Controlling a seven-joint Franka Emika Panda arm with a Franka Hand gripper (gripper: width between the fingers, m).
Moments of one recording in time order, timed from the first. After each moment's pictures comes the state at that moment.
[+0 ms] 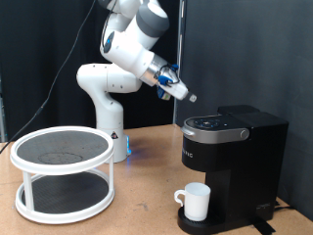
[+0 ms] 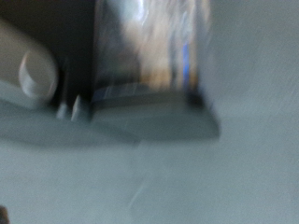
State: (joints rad) arm -0.46 -0.76 0.42 -2.78 1.47 1.84 1.95
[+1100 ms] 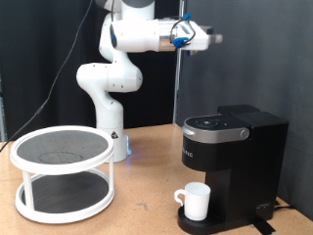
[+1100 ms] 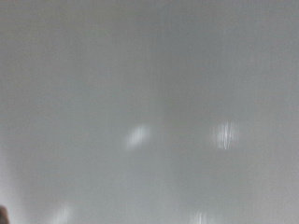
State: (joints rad) arm -0.41 -0.64 0.37 -2.61 2.03 1.60 2.12
